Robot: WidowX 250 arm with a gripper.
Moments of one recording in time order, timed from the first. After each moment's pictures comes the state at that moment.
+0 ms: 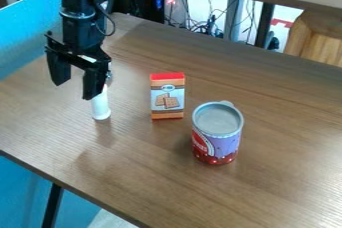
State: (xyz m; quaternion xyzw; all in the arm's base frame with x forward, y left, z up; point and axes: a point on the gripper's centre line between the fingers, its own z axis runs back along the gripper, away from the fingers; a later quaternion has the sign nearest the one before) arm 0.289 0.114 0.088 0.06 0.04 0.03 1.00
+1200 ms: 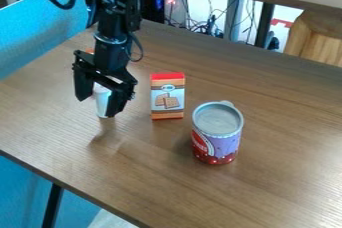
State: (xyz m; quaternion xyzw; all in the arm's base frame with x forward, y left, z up) arm 0.307 0.092 0.056 0.09 0.06 0.03 0.99
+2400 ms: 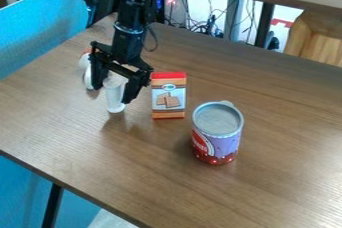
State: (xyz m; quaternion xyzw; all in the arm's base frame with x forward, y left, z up) arm 0.344 0.097 0.053 0.10 0.08 0.07 0.99
